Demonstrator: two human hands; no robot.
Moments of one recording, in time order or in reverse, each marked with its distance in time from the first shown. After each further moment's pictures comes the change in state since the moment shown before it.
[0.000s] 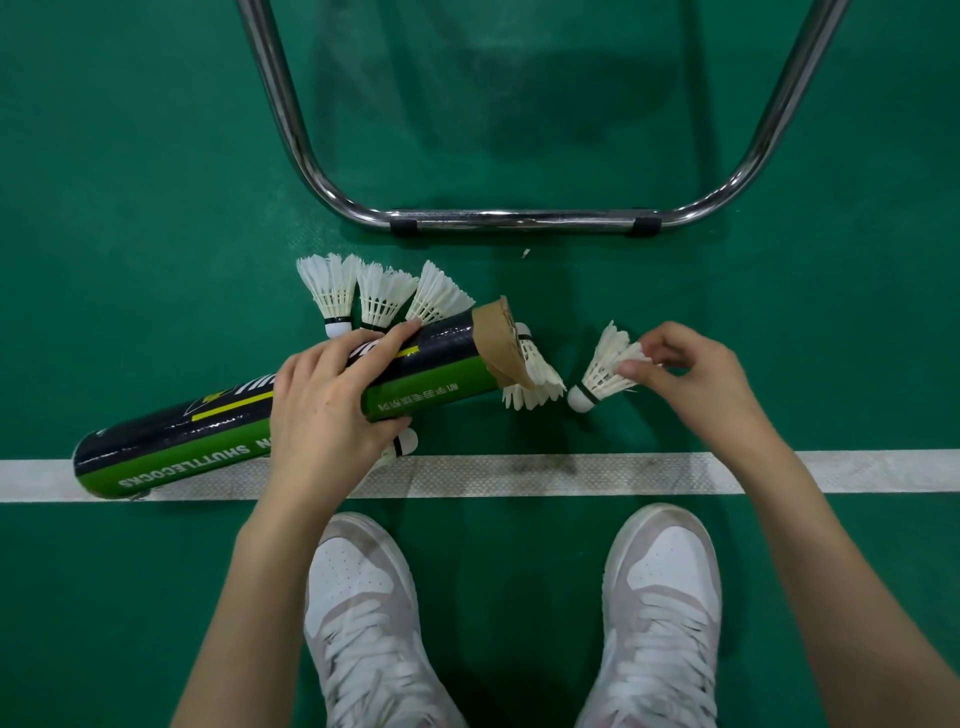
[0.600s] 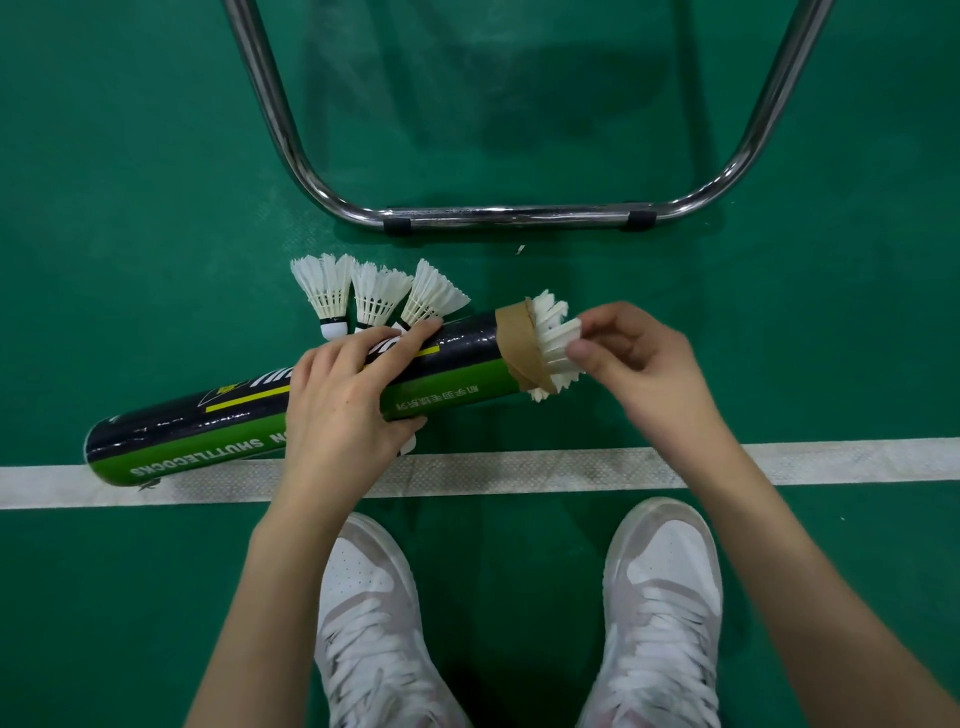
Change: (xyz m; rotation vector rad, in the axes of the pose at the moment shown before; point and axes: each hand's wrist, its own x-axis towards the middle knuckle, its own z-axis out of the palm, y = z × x) left_hand 0.005 0.017 -0.001 0.010 -0.019 0.047; right_hand -0.026 -0.062 0.020 0.469 -0.131 -0.123
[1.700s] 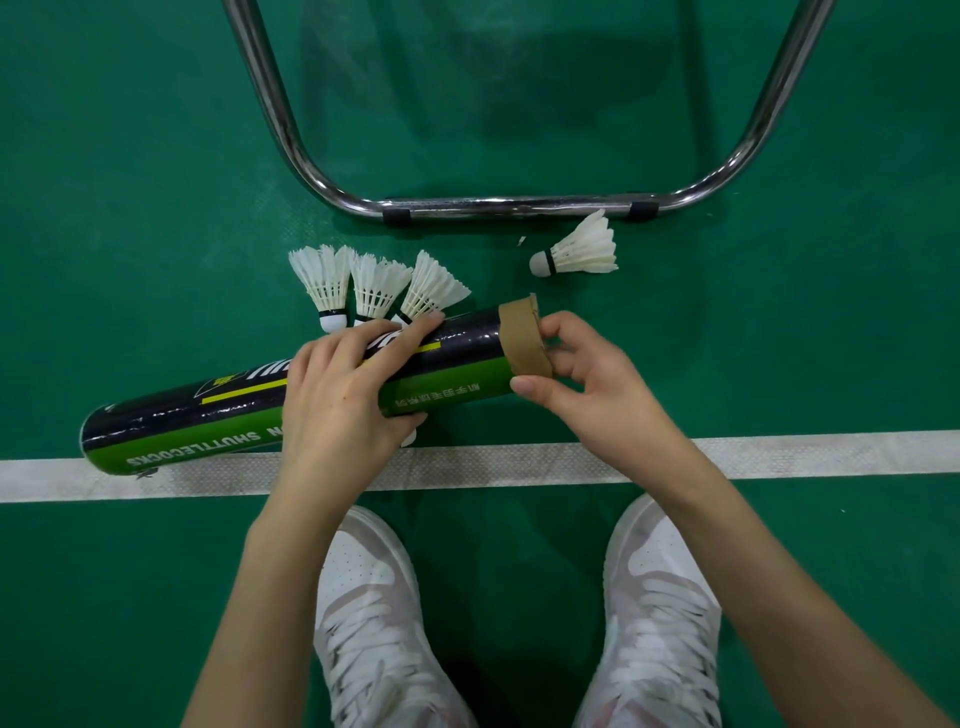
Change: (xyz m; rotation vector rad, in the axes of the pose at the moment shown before) left_hand -0.002 0.001 -0.003 0.005 0.005 0.014; right_hand -0.004 0.009 0.026 -0.073 -0.203 0.025
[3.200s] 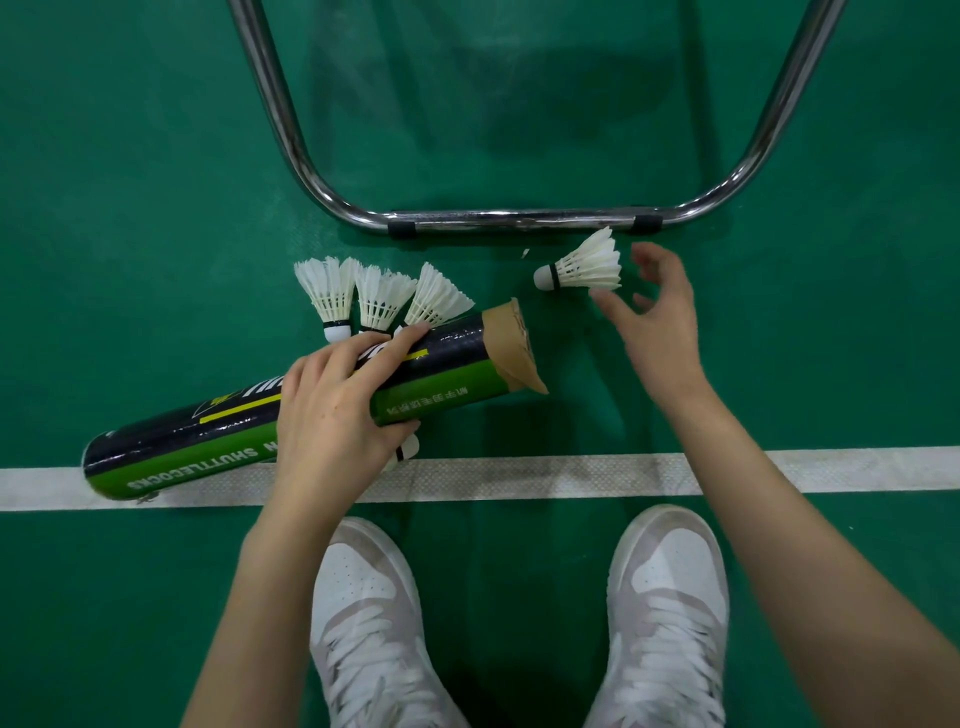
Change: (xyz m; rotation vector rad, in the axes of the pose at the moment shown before) left_hand 0.001 -0.008 0.005 -0.006 -0.011 -0.051; right_hand 0.062 0.051 -0.059 -0.252 0.602 -0.027
